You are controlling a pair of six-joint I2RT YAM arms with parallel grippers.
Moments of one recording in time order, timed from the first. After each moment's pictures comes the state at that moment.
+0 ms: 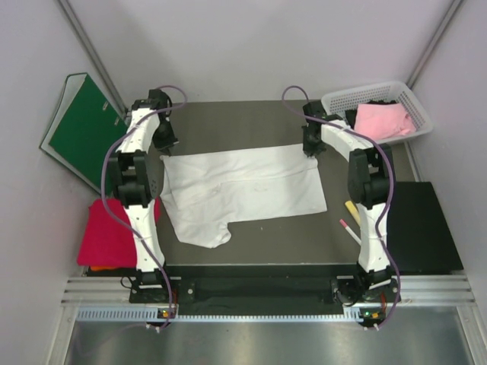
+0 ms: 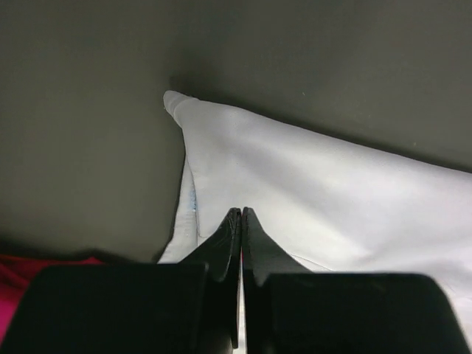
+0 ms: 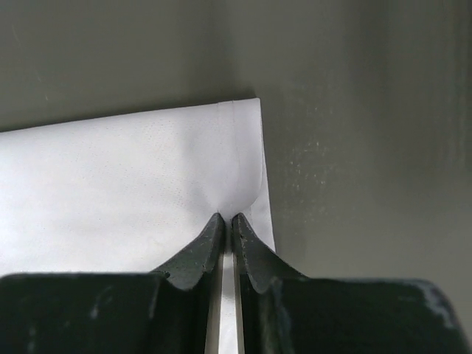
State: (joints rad) left arm 0.03 2.24 2.07 -1.10 -0.10 -0.34; right arm 0.28 2.22 1.80 -0.68 0.14 0.28
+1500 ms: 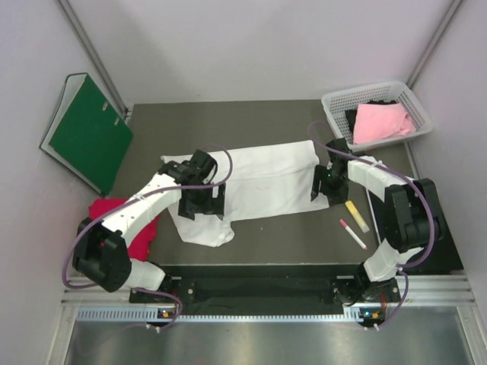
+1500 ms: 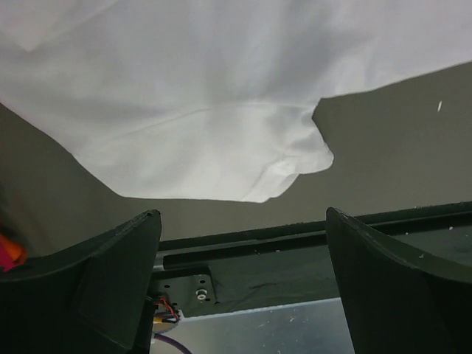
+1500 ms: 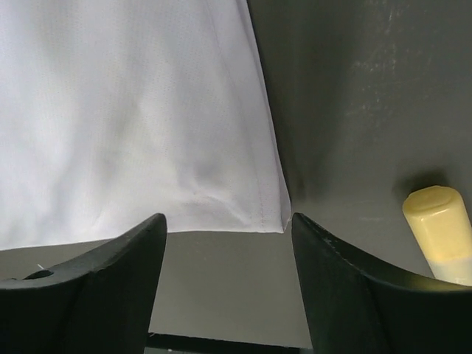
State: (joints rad) left arm -0.48 1.40 1.09 -1.00 0.02 -0.47; right arm 0.23 1.66 1.06 -0.70 -0.07 0.43
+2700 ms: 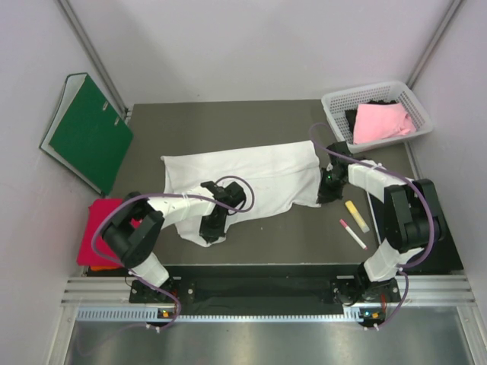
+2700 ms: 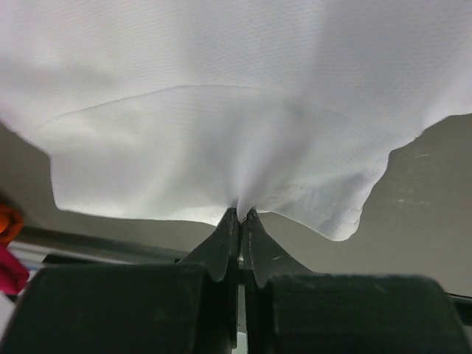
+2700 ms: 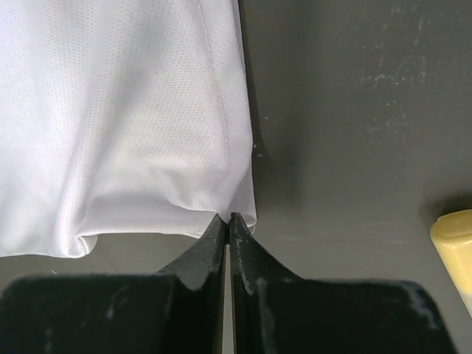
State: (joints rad) left arm -0.77 1.63 0.93 -0.92 -0.19 -0.67; right arm 0.22 1.65 0.99 -0.59 -0.12 0.47
